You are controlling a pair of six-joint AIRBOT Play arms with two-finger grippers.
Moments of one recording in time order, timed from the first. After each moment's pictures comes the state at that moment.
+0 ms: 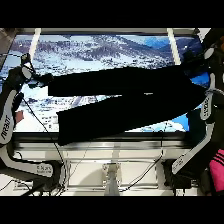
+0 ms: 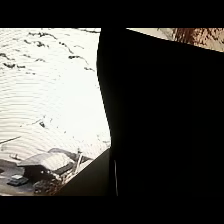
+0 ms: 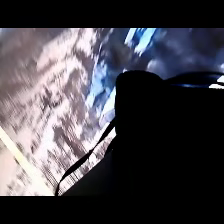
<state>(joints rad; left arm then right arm) 0.16 -1.61 1.35 1.49 -0.77 -1.70 -0.32 -2.02 2.05 -1.39 0.99 2.20</state>
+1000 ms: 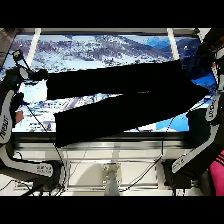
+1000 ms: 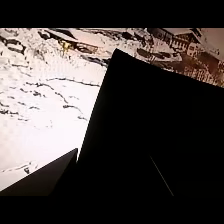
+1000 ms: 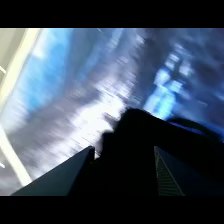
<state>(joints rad) 0.20 -1.61 1.35 1.54 -0.61 -1.75 -0.41 -1.99 2.06 -1.37 0.87 2.11</state>
